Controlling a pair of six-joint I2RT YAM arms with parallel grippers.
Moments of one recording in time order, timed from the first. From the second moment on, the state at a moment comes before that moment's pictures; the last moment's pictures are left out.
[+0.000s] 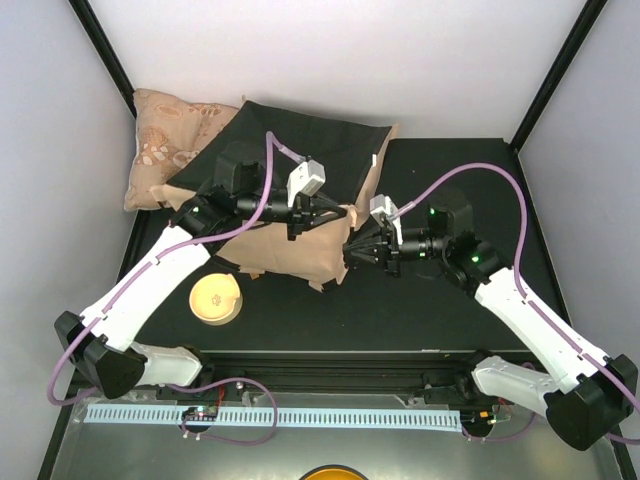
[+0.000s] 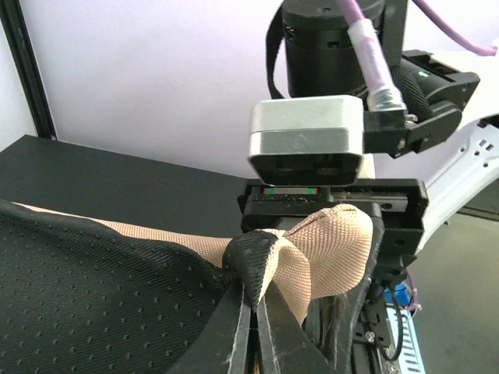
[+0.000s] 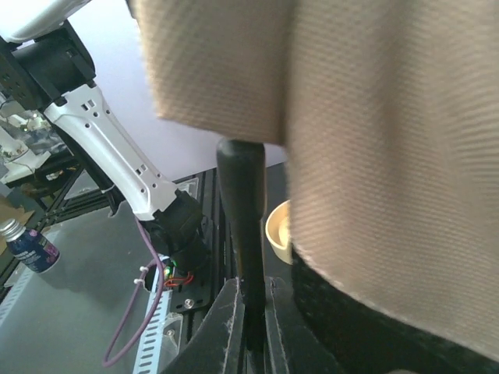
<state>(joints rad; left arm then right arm) -0.61 1.32 1.40 -0.42 0.85 0.06 0.54 1.07 0.95 -0.21 -0.99 0.03</state>
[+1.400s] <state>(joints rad) -0.66 1.30 1.41 -0.63 0.82 0.37 0.56 1.02 0.97 -0.32 -0.92 0.03</state>
